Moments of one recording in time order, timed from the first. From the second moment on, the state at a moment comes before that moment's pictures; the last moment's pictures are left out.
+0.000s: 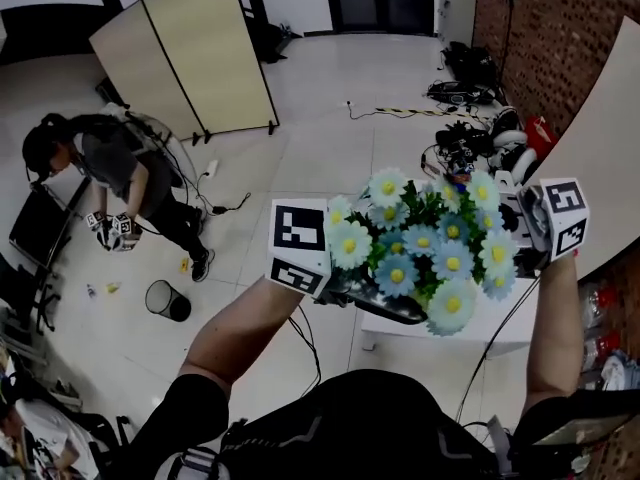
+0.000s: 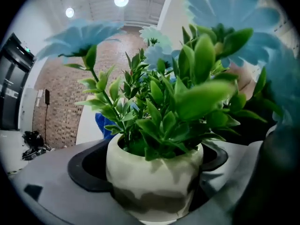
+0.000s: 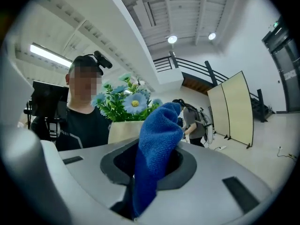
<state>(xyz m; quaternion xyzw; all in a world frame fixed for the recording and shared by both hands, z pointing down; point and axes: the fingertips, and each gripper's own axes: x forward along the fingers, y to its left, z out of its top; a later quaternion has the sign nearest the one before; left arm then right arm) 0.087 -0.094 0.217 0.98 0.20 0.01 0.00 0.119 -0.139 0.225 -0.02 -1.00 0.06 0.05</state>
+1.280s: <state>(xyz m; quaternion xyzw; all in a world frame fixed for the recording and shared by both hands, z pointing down) 0.112 -0.194 0.201 1.00 0.01 -0.03 0.06 0.178 -0.144 0.264 0.28 -0.95 0.11 -0.09</state>
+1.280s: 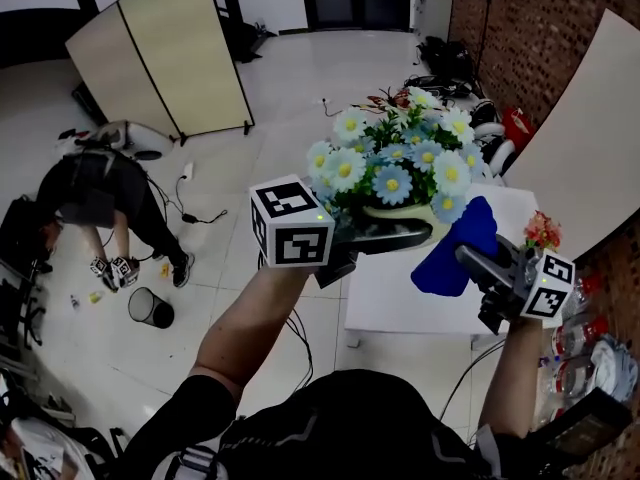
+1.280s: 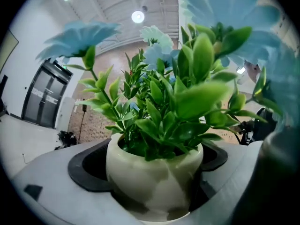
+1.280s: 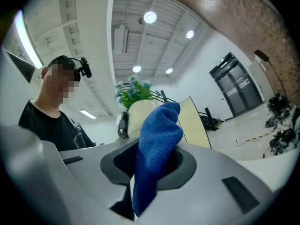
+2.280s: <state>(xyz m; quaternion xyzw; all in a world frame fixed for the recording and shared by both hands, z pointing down) 0.110 -0.205 0.215 1.00 -0.02 -0.01 0.06 0.110 -0.105 0.258 0.21 -0.96 0.10 -0.13</state>
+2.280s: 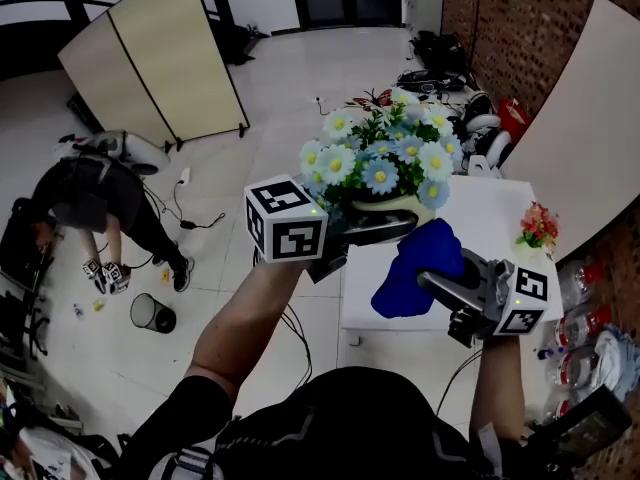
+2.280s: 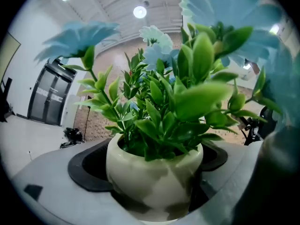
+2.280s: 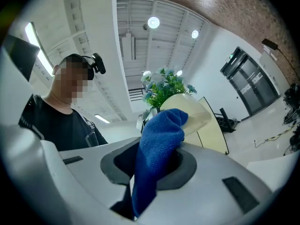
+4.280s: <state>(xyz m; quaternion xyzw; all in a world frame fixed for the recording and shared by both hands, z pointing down) 0.113 -0.191 0.204 1.00 0.02 -0.03 0.08 0.067 -0.167 0.280 0.20 -0.97 0.09 -0.13</state>
